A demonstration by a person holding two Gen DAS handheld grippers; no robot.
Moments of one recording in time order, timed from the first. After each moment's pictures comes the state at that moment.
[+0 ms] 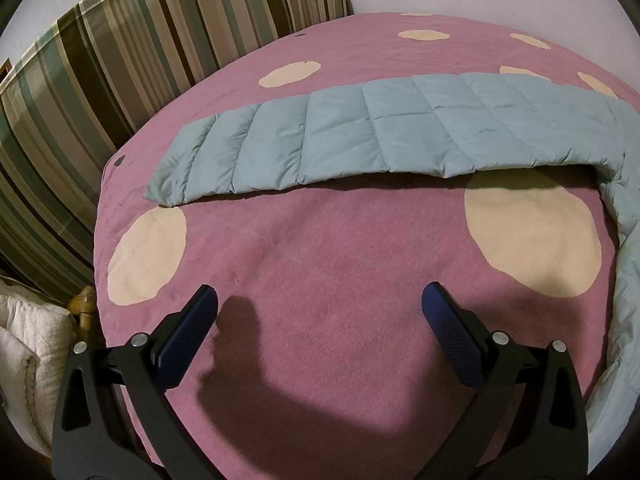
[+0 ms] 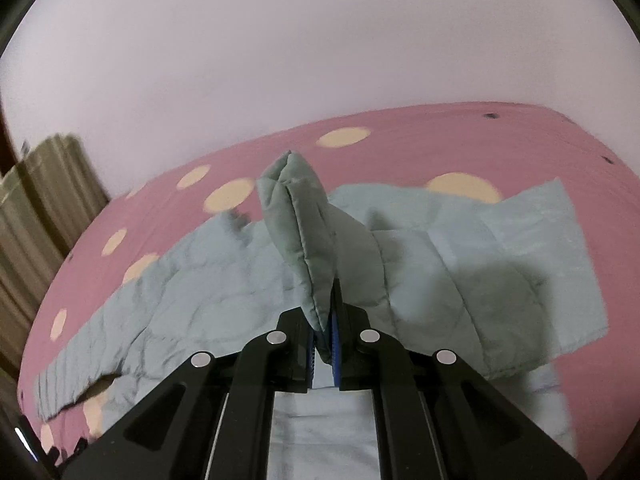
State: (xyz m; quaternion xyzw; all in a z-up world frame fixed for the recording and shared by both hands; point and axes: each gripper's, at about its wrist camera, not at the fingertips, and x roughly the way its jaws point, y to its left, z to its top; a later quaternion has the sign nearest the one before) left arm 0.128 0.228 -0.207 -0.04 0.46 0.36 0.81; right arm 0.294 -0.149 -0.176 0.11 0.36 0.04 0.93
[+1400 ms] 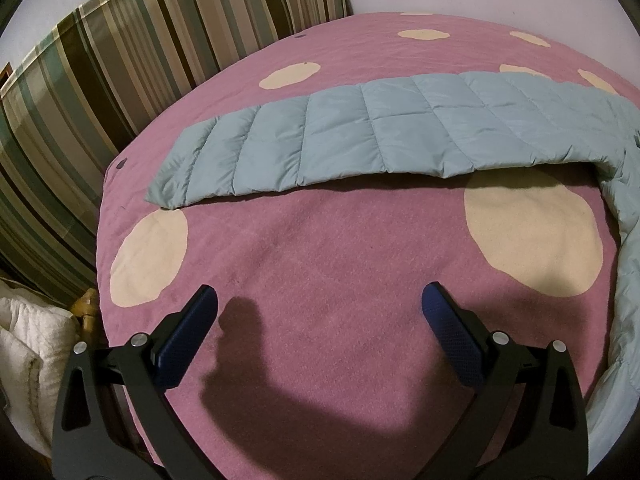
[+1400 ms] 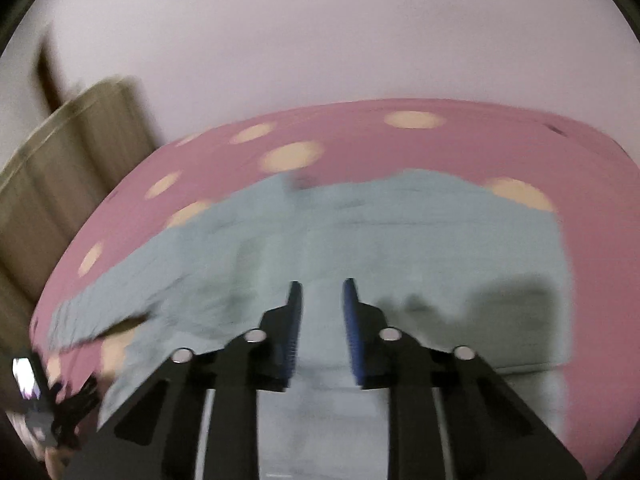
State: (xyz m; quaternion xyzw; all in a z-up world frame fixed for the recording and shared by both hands) left arm 0.127 0.226 -0.207 -0.03 0.46 0.37 0.81; right arm 0.289 -0.180 -0.168 0.08 0.40 0.10 0.91
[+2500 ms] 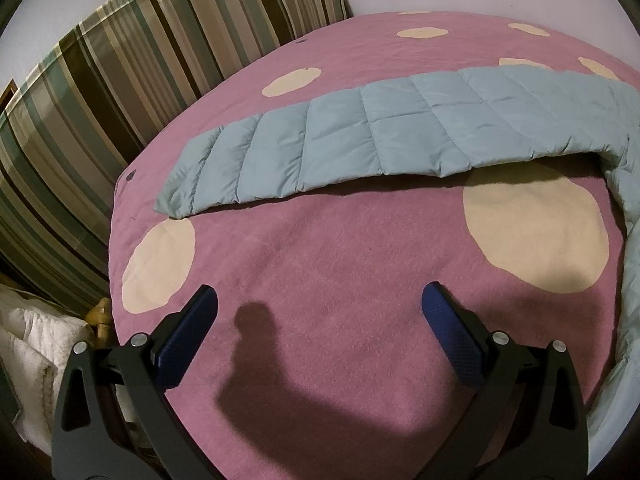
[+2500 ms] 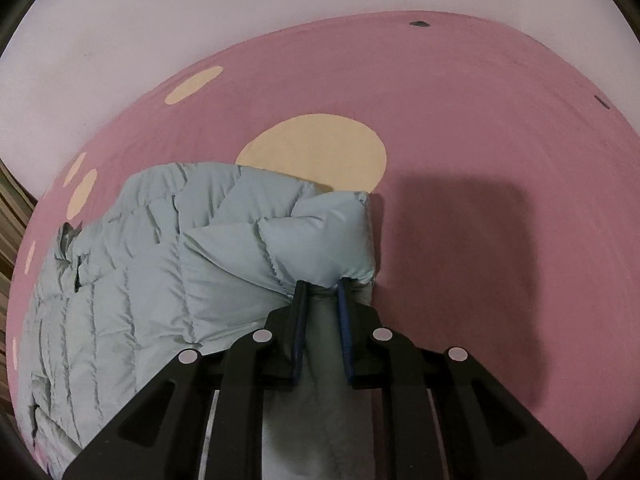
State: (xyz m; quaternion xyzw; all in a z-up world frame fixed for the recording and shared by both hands) left arm 0.131 0.219 -0.205 0.00 0.46 0.38 0.80; right arm 0.412 -0.316 -0.262 0.14 0.48 -0.04 0.86
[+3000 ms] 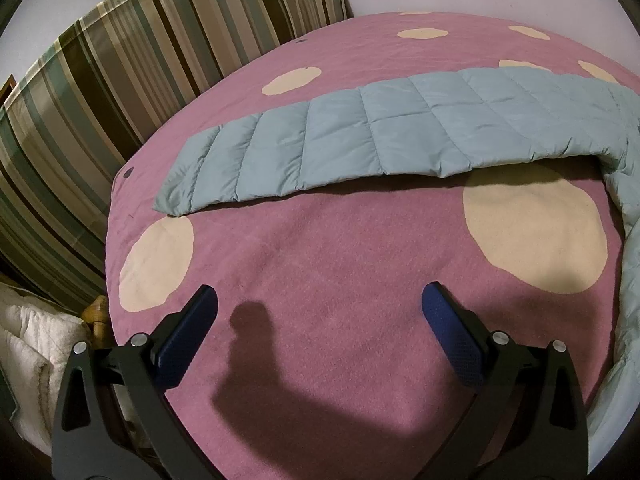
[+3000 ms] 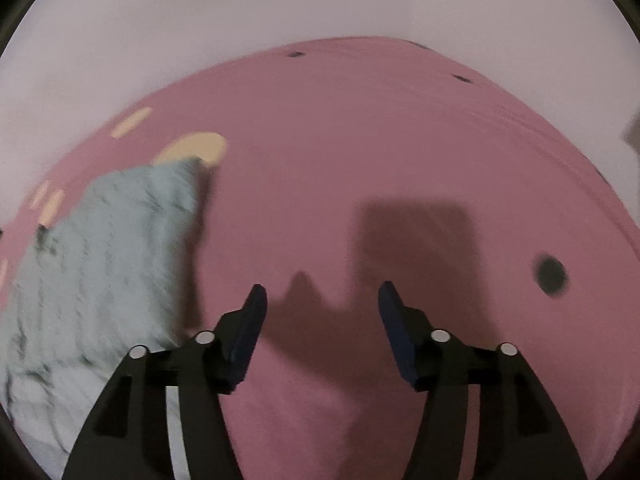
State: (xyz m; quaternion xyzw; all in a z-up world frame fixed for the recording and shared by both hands) left arm 0.130 0.221 -0.202 -0.01 0.46 0.38 0.81; right arm 0.257 -0.386 -0.239 0.13 0.45 -0.18 0.87
